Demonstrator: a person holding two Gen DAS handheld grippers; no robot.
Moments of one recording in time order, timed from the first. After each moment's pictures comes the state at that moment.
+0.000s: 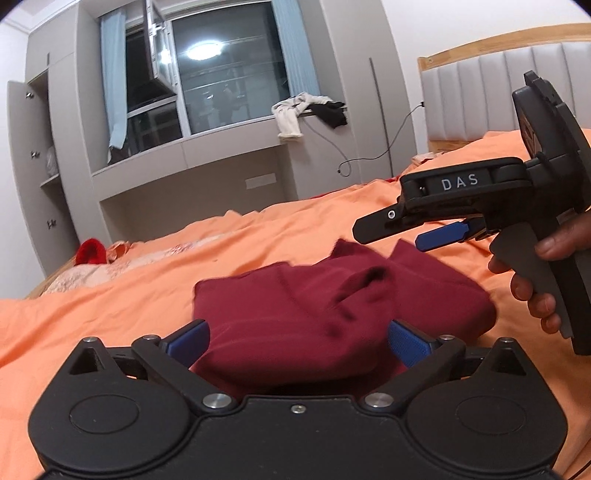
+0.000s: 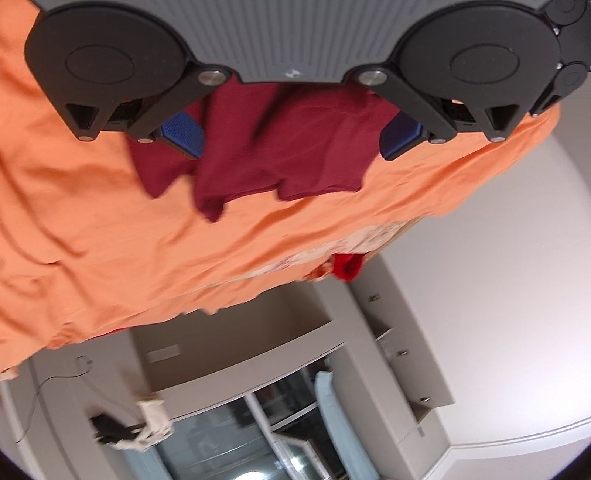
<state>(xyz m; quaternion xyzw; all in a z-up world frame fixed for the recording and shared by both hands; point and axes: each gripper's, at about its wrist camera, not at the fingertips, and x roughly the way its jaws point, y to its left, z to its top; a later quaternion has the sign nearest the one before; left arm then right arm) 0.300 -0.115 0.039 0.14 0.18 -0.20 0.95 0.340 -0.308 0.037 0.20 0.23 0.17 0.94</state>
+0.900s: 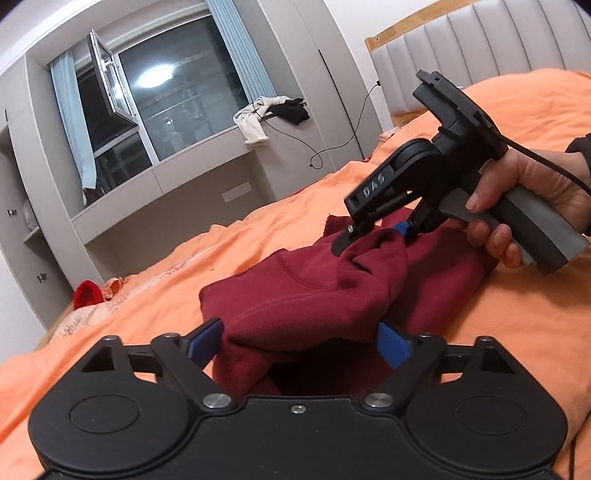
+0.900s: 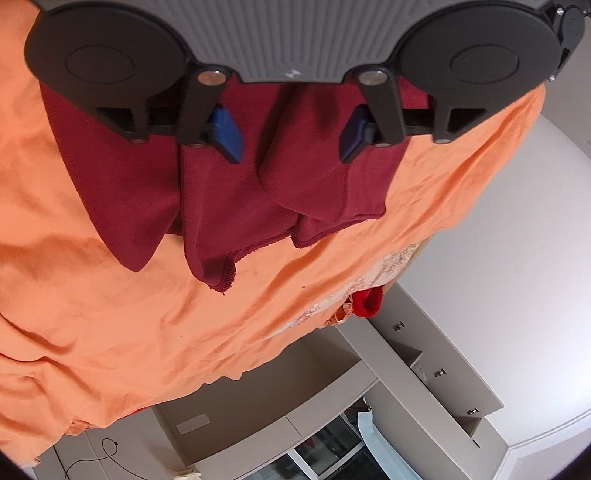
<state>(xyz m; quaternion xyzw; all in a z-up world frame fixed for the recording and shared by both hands) 0.299 -0.099 0.019 0.25 0.15 -0.23 0.93 0.397 -0.301 0.002 0.28 0.32 0.15 0.89</state>
